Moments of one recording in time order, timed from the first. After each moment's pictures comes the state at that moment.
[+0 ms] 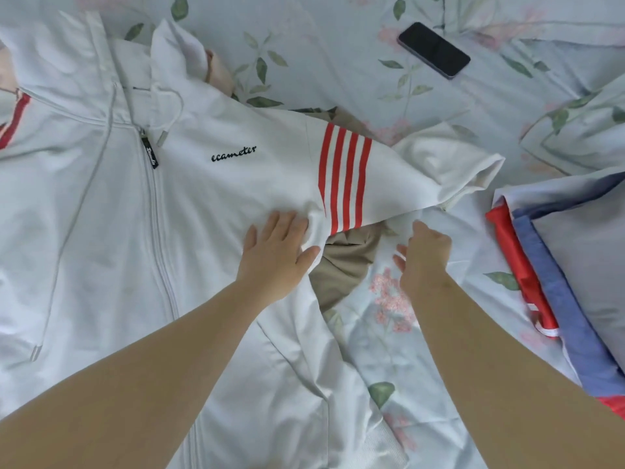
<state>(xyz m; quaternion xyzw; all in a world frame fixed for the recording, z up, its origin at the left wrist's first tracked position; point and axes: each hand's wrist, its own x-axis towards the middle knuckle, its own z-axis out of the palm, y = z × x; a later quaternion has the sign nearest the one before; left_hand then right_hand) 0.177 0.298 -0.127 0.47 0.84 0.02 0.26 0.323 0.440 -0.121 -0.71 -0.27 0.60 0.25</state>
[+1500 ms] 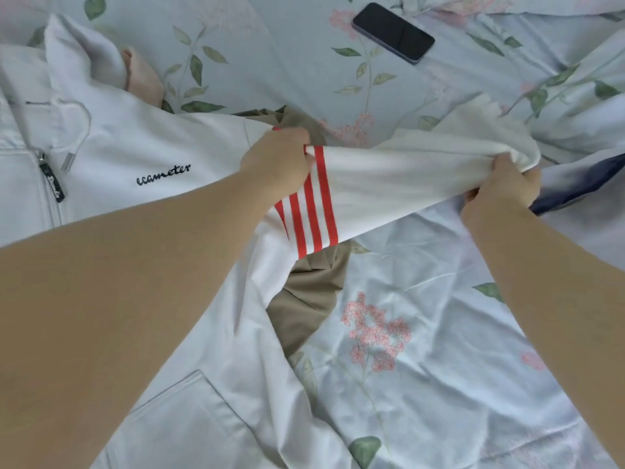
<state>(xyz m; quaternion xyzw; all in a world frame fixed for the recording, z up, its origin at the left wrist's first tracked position) 0.145 0.473 -0.096 0.49 0.84 0.10 0.18 0.354 0.585 -0.116 -0.63 -0.20 0.55 0.51</state>
